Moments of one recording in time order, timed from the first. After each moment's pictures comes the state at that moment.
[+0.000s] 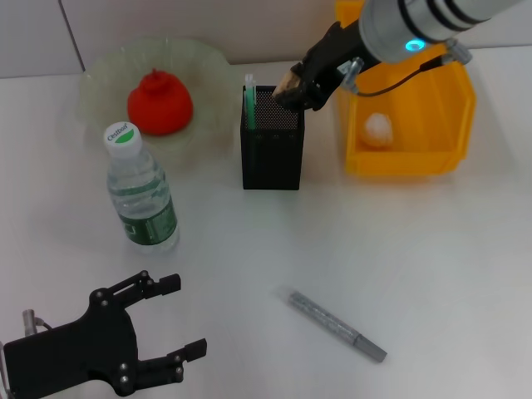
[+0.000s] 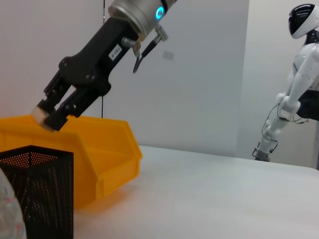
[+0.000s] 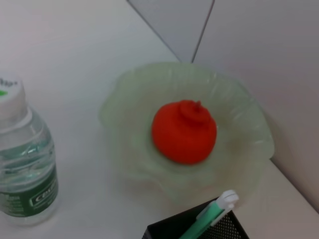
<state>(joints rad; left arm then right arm) -0.28 -2.07 0.95 0.44 1.71 1.66 -0.80 0.84 2.08 -1.33 -1.22 -2.57 -1.26 2.33</state>
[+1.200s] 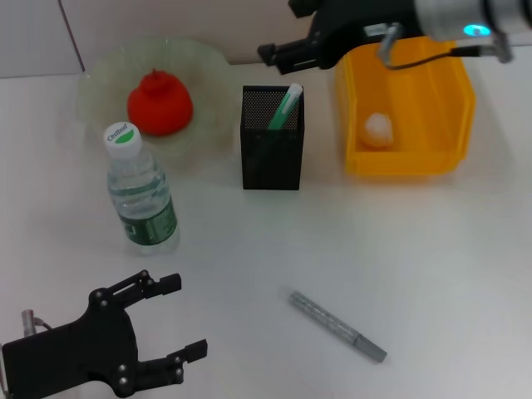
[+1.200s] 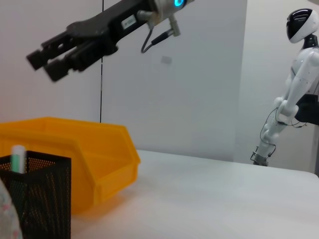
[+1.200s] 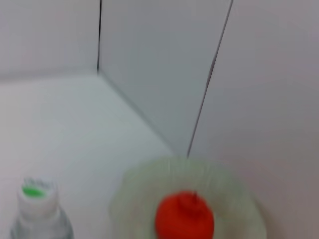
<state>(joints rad) -0.28 -2.07 0.95 0.44 1.71 1.68 -0.79 0.57 2.08 -1.29 -1.53 -2.23 -1.20 2.21</state>
